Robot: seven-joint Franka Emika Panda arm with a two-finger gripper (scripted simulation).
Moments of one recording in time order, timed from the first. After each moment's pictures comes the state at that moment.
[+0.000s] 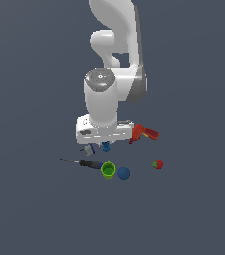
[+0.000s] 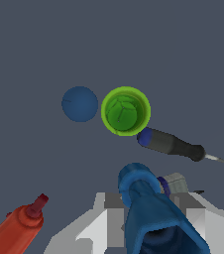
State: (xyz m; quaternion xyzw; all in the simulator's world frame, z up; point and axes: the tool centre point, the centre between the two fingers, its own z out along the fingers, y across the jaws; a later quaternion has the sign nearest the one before) arm 0.033 -0.028 0.162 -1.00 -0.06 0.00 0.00
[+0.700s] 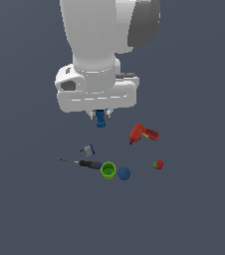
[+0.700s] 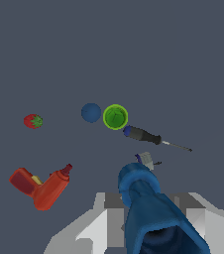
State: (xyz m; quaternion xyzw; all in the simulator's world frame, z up) arm 0.029 -0.037 0.320 -1.00 -0.06 0.00 0.00
